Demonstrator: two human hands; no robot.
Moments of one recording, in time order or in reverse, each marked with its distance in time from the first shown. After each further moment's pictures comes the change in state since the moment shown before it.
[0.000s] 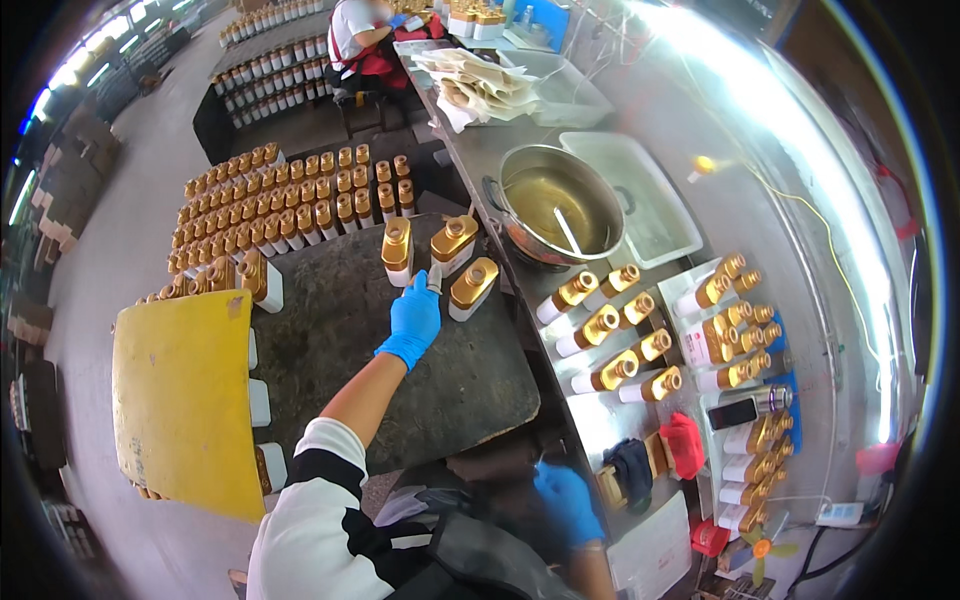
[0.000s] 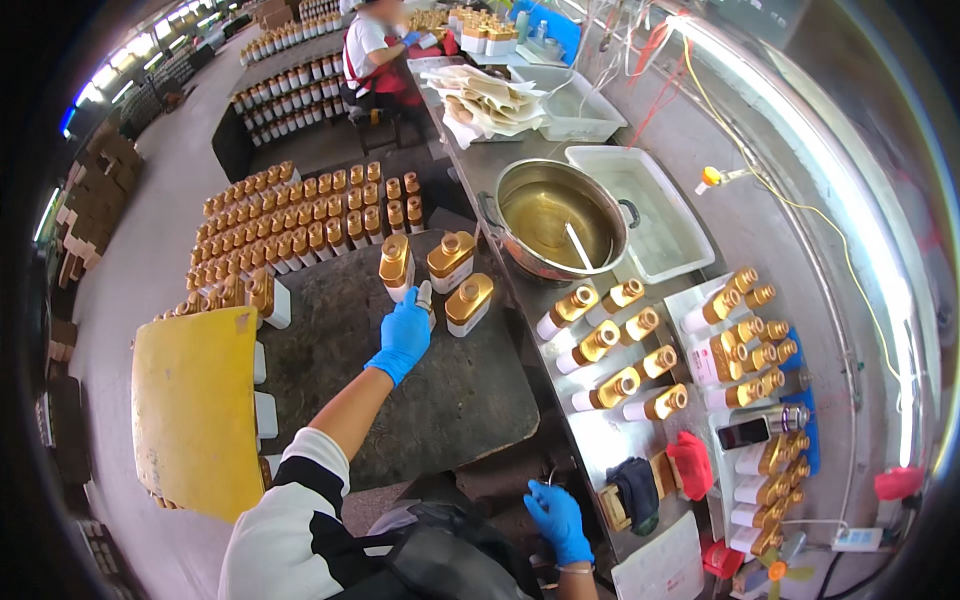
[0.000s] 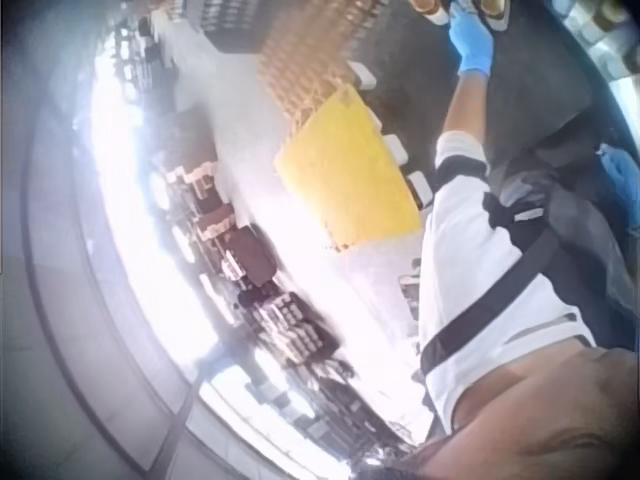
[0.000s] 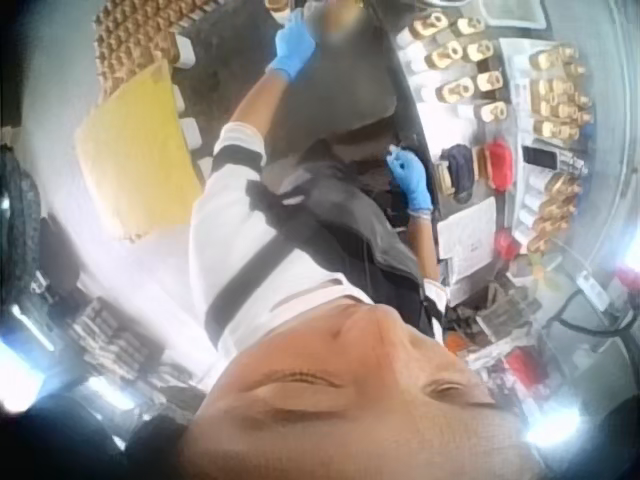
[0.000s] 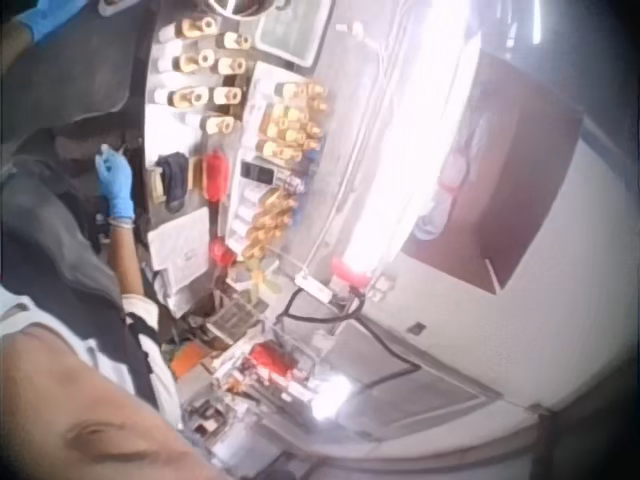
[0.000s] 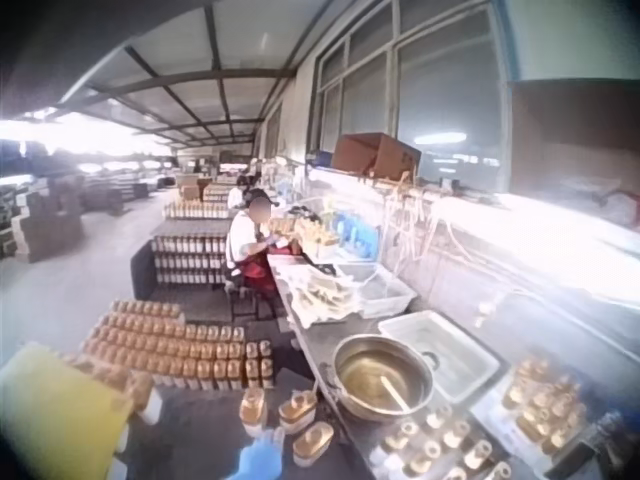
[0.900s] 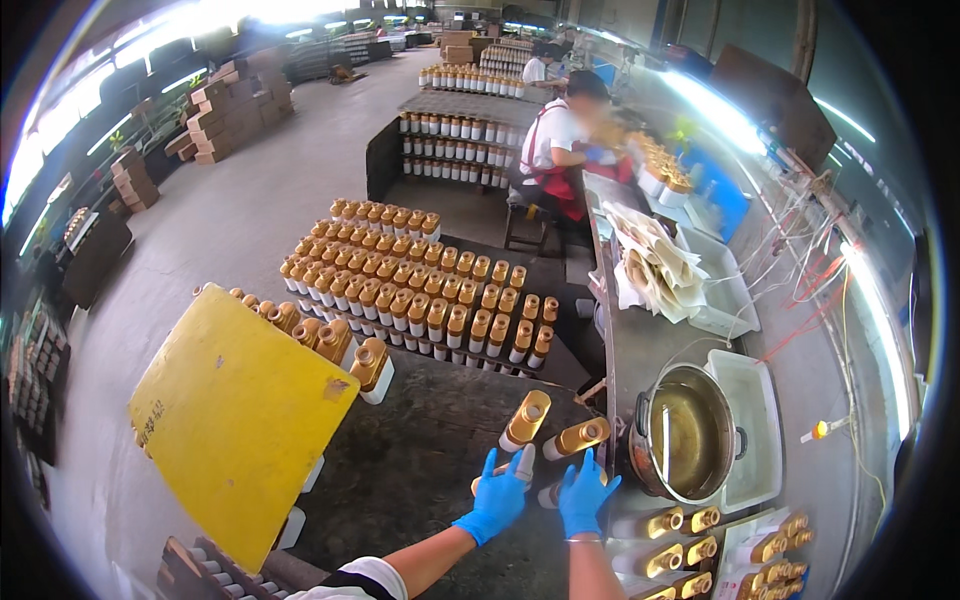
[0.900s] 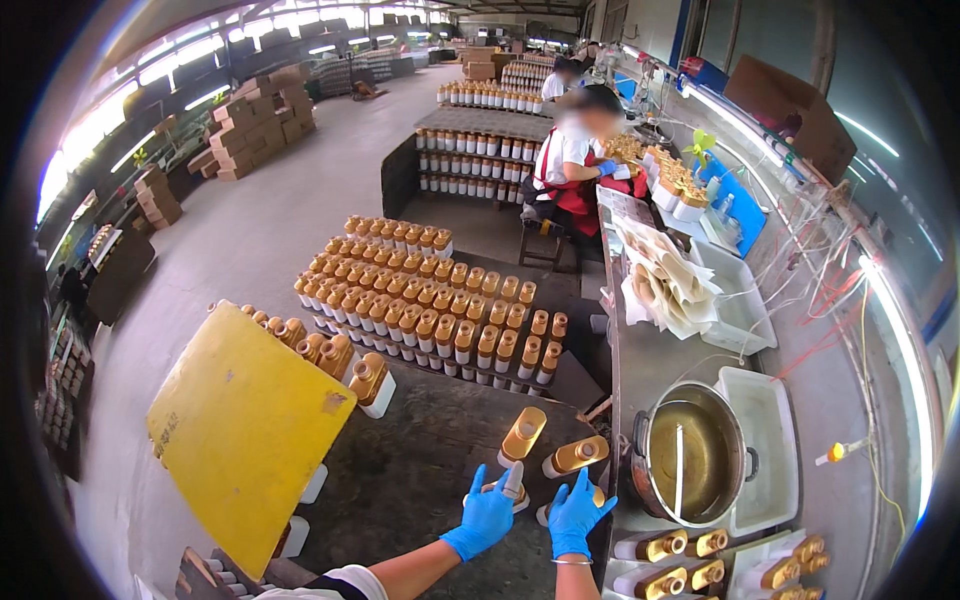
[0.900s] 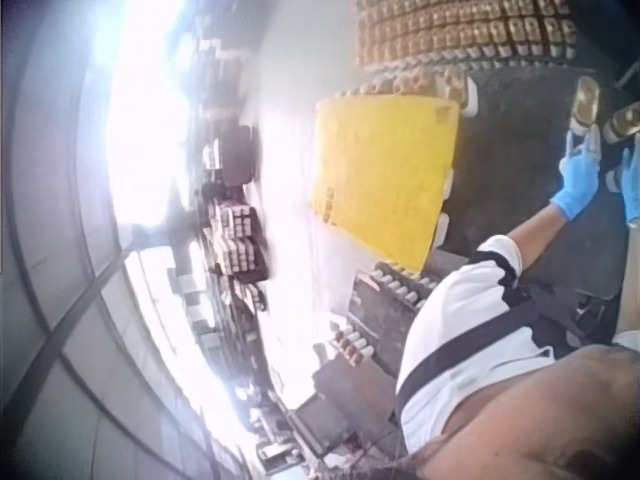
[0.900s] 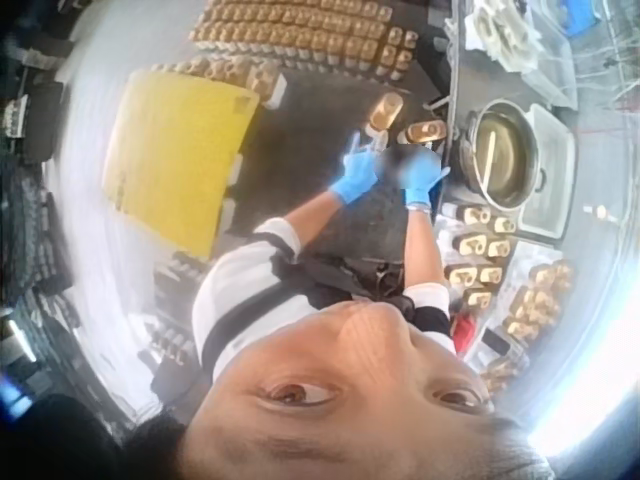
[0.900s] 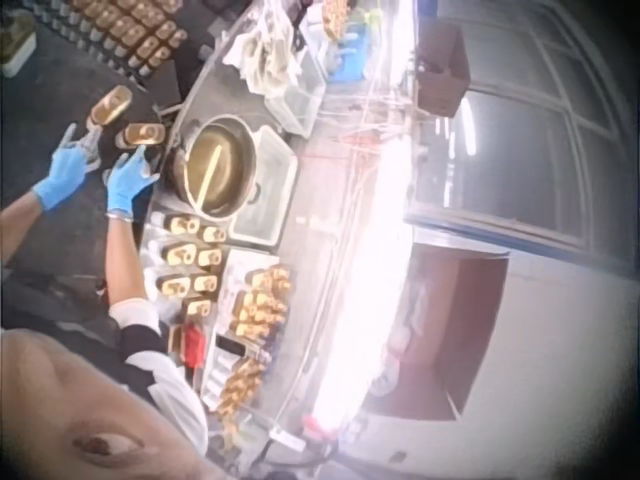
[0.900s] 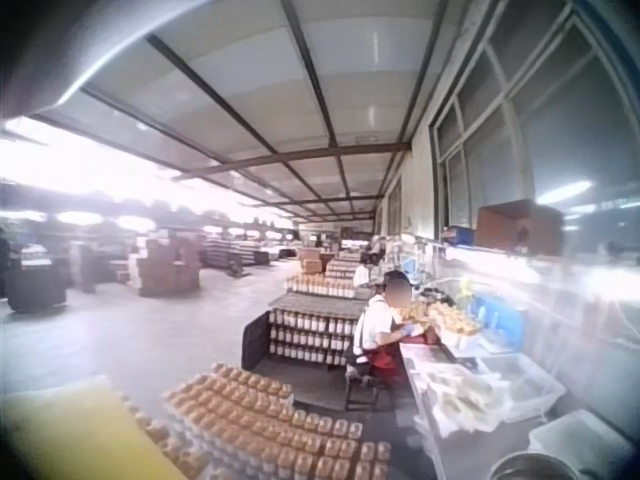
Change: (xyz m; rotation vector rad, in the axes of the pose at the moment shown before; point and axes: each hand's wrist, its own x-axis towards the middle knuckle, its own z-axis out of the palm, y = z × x) left_hand -0.006 -0.033 0.000 -0.287 0.210 -0.272; right_hand 0.384 -0.149 0.124 -0.598 0.269 -0.353
